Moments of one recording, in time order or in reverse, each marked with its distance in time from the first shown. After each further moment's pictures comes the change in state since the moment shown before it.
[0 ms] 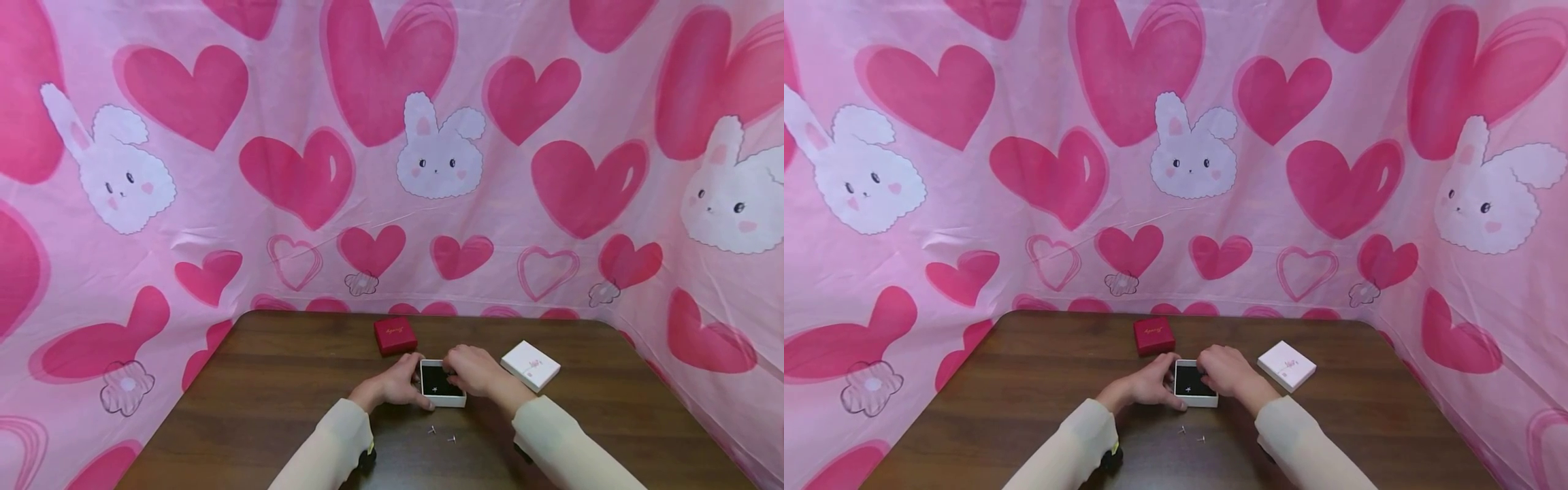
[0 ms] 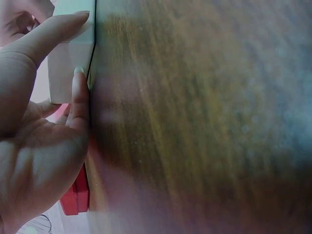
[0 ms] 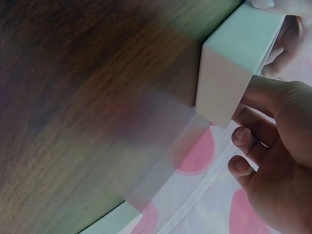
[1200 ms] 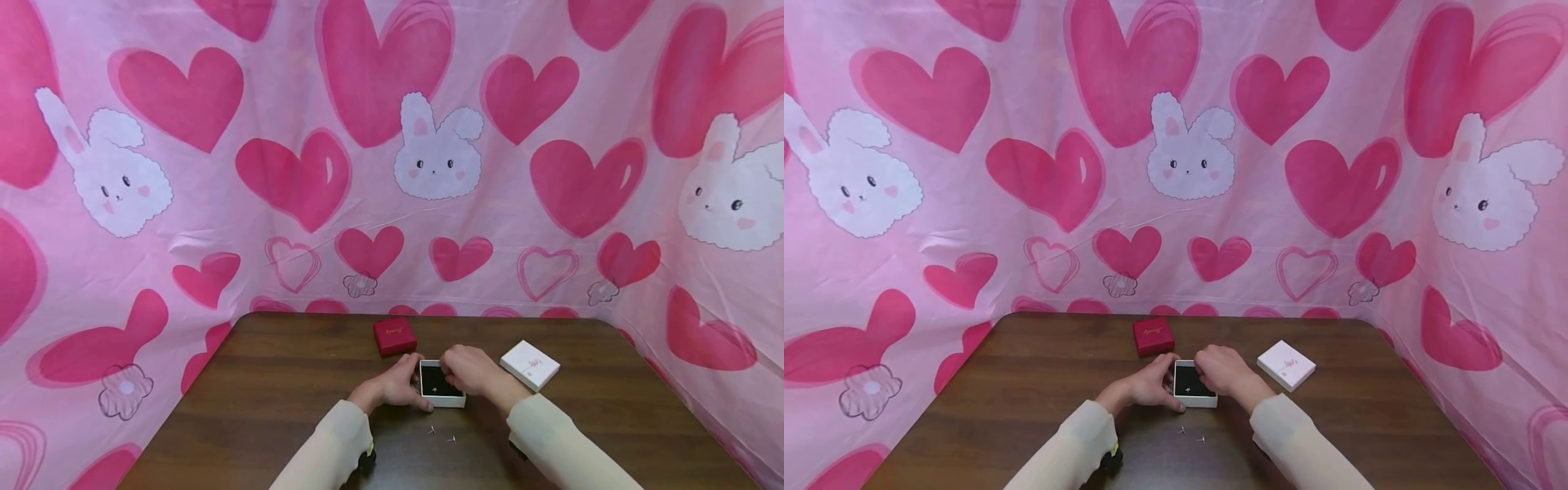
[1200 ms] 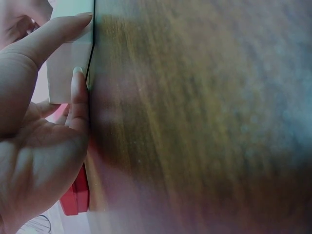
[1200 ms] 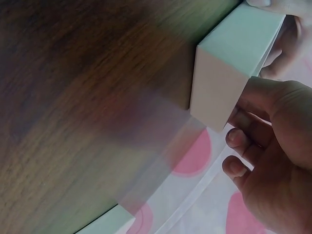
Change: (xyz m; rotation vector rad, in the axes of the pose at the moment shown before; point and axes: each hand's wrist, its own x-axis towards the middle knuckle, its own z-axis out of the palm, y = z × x) left_hand 0.000 0.000 -0.001 -0.017 -0.010 -0.038; right_hand 0.004 -0.004 -0.002 0.039 -0.017 0.023
